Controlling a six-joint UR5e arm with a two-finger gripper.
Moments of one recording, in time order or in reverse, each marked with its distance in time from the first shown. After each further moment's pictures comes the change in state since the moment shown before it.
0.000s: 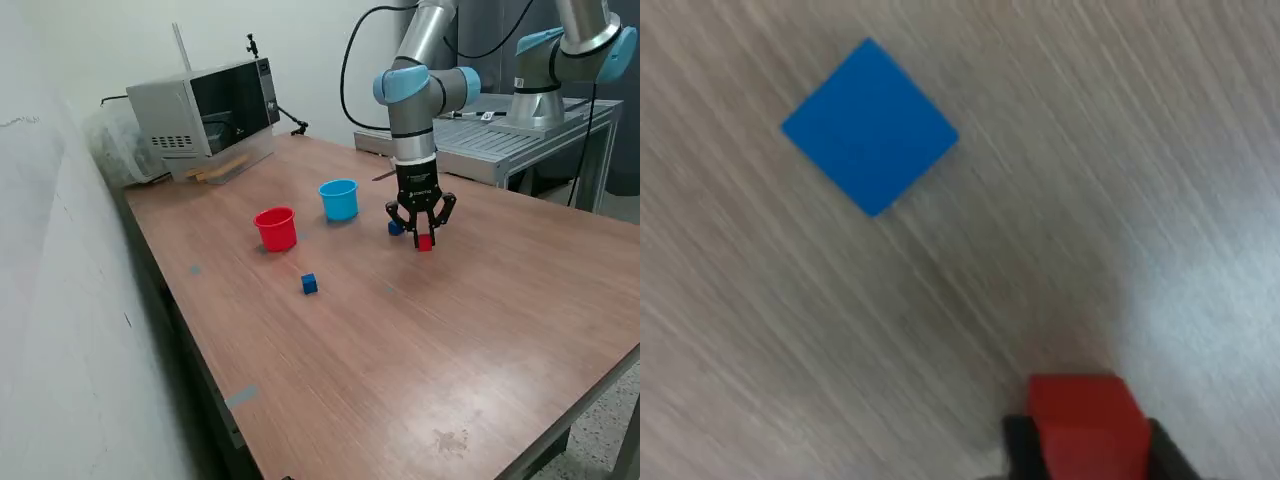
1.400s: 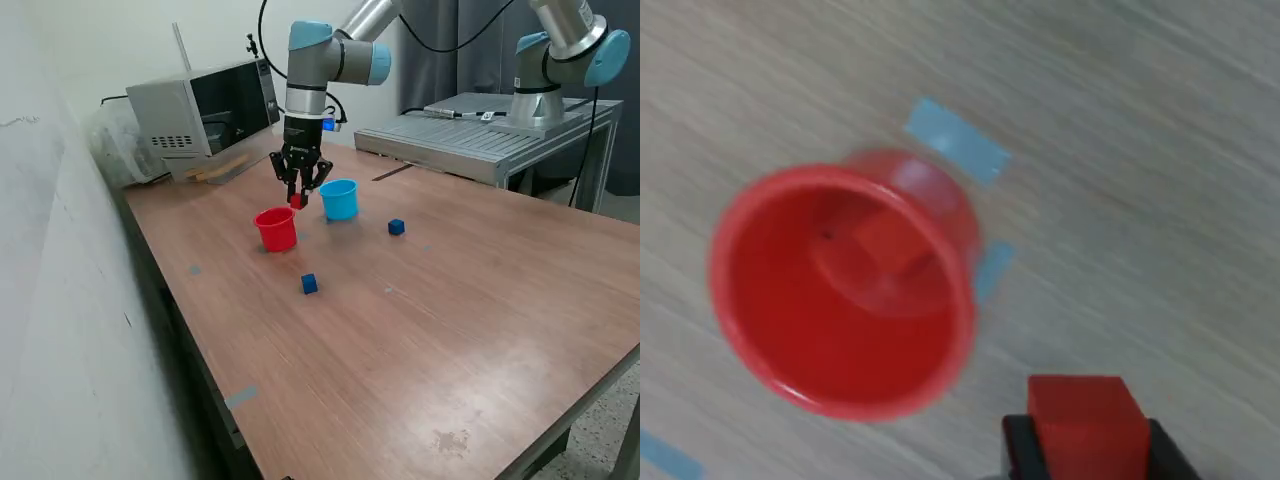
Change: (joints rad) arm -0.194 0.061 -0.367 0.058 -0.130 0.205
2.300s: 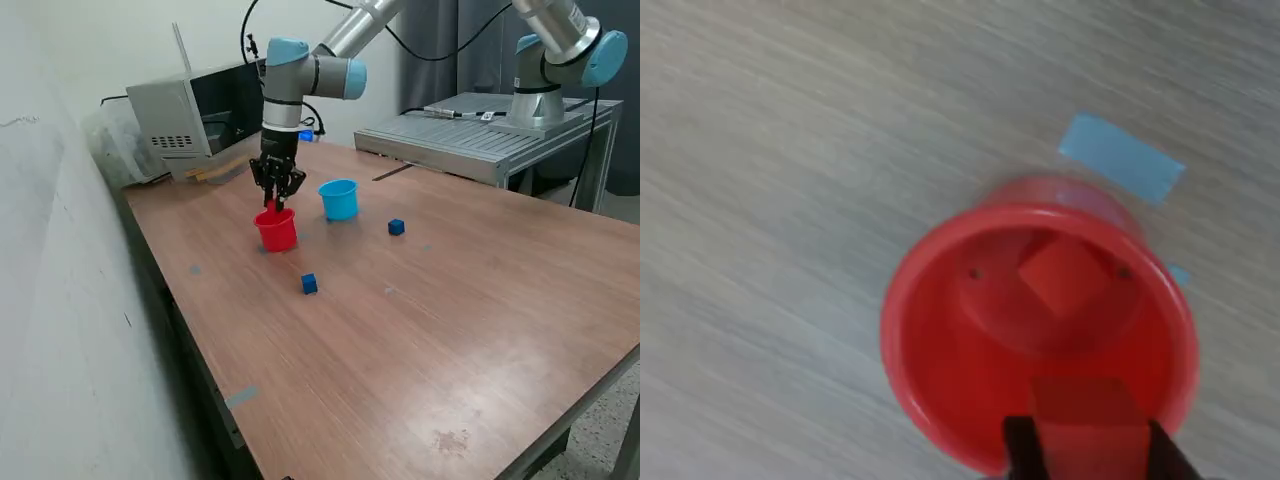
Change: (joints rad) arm -0.045 0.091 -0.110 0.002 -0.048 0.050
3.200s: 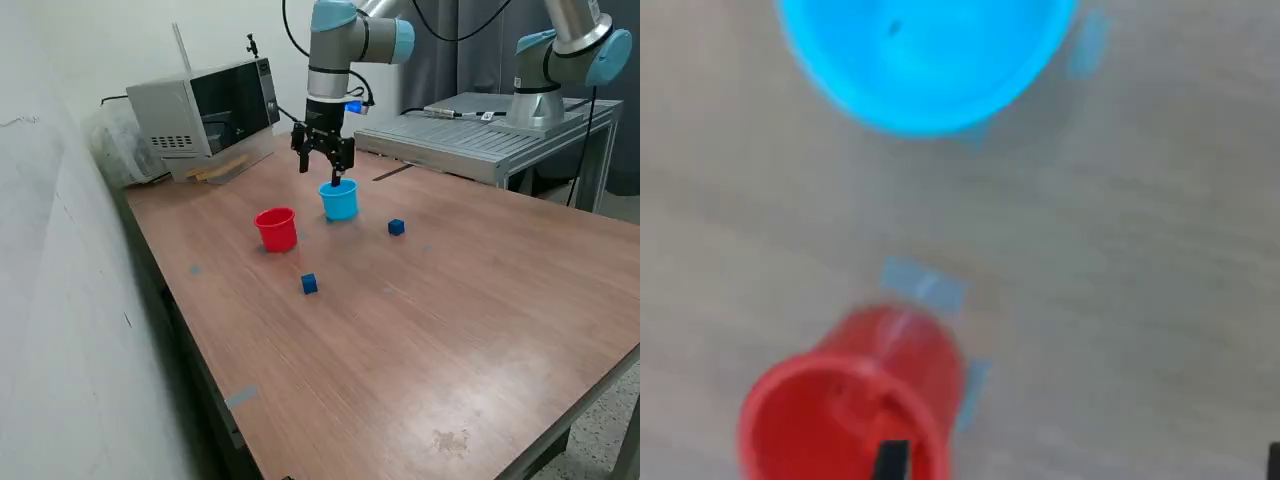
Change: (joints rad) arm 0.087 -0.217 0.237 0.071 -0.070 0.256
